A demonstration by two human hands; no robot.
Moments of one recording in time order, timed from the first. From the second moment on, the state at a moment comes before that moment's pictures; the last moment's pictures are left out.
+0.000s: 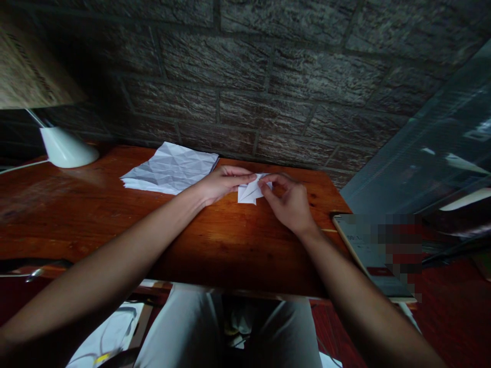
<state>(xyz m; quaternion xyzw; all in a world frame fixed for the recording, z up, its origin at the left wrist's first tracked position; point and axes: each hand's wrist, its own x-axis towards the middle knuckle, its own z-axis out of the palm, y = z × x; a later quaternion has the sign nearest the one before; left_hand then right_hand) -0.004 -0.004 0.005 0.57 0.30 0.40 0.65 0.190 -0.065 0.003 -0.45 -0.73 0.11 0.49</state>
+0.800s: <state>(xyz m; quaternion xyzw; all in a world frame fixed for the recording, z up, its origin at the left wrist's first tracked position) 0.002 -0.003 -0.005 0.76 0.25 0.41 0.44 0.192 -0.062 0.001 -0.48 -0.70 0.16 0.50</state>
